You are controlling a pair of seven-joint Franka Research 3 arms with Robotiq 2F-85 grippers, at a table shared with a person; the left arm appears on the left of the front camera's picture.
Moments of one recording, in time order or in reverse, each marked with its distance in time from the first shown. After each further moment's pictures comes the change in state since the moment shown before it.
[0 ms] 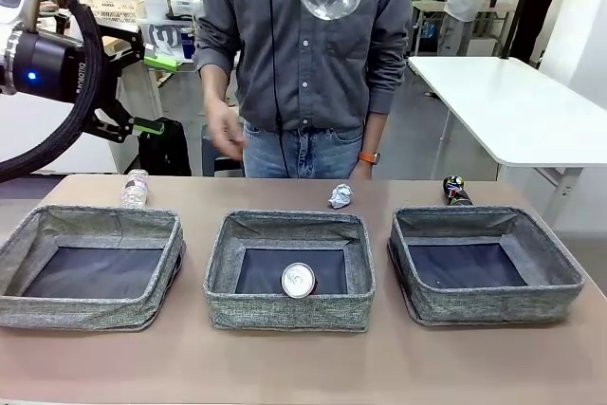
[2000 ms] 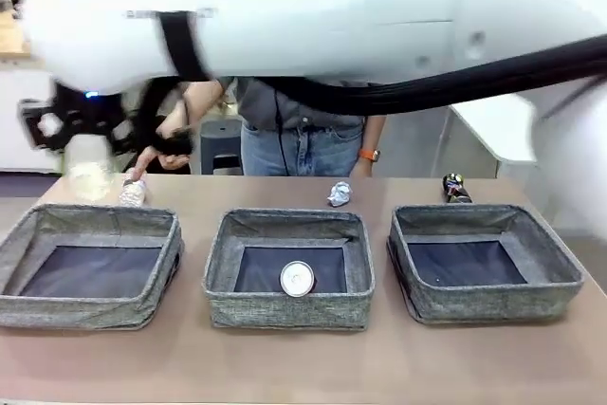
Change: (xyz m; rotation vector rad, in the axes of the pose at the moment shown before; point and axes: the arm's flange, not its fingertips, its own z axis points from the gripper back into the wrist) left arm -0.065 0.139 0.265 0.434 -0.290 0.132; right arm -0.015 0.271 -0.287 0.359 0.059 0.411
